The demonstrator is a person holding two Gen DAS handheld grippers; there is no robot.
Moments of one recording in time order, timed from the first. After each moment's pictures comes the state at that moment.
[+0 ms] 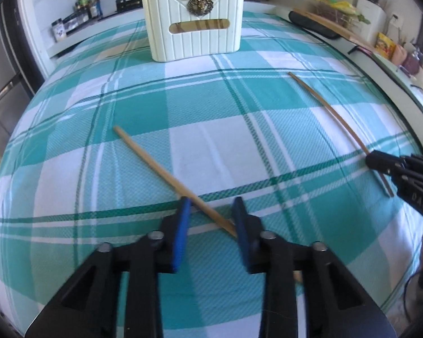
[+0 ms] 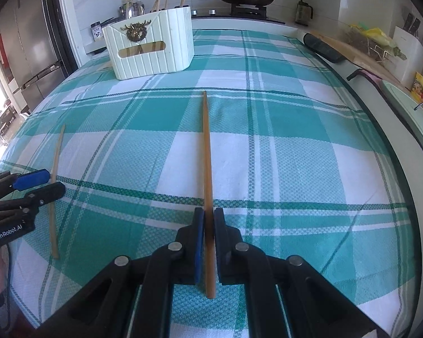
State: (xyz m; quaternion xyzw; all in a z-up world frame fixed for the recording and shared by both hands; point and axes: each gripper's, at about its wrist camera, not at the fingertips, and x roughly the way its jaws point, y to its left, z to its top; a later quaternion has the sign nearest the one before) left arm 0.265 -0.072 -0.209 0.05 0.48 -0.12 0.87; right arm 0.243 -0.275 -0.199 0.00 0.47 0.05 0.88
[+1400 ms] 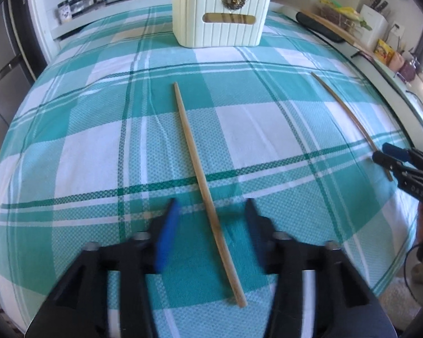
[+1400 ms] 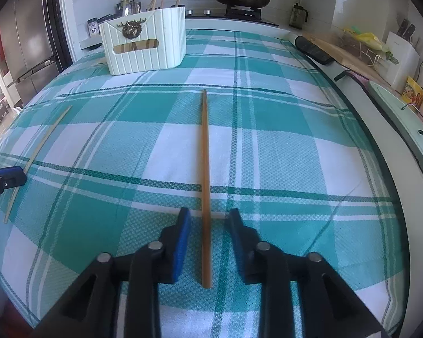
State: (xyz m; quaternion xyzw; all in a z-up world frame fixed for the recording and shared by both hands) left arm 0.255 -0.016 -0.205 0.02 0.50 -0.12 0.86; right arm 0.230 -0.282 -0.197 -0.02 0.46 0.03 0.88
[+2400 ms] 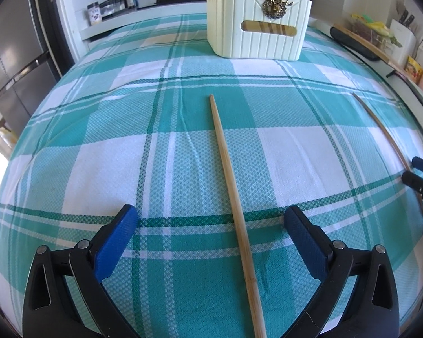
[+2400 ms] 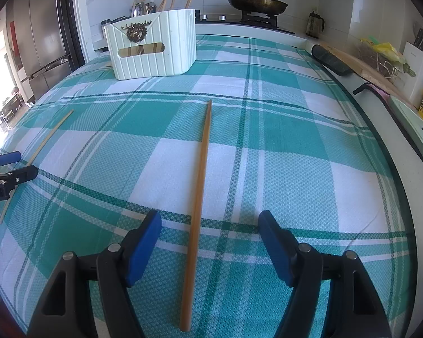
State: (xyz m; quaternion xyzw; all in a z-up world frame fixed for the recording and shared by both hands) left arm 0.283 -0.009 -0.223 0.02 0.47 -0.04 0.88; right arm 0.259 -0.292 -0.207 -0.03 0.45 0.08 0.89
